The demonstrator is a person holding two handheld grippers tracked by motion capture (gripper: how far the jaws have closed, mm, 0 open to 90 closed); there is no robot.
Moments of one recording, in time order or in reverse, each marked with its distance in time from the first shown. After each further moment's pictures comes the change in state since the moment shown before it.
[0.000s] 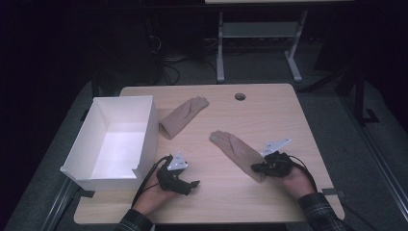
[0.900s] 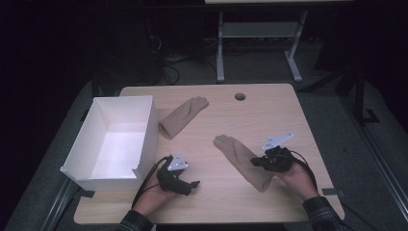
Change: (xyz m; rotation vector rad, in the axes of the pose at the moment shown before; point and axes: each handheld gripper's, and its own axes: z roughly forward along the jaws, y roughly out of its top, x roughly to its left) left arm -0.002 0.000 0.000 -0.001 0.003 -0.007; right arm -0.004 0.019 -0.011 -0.059 -0.027 0.008
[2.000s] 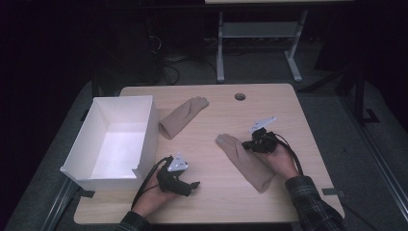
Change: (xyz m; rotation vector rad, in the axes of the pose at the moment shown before) left arm -0.002 -0.001 -0.001 -0.001 -0.002 0.004; right arm -0.046 0.032 0.051 0.040 -0.071 0.034
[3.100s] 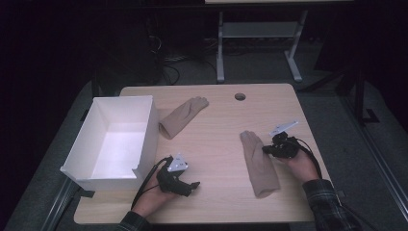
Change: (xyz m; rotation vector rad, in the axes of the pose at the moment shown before) left arm 0.000 0.000 0.000 0.002 0.000 0.002; right arm -0.016 -0.042 -0.043 0.058 -0.075 0.076
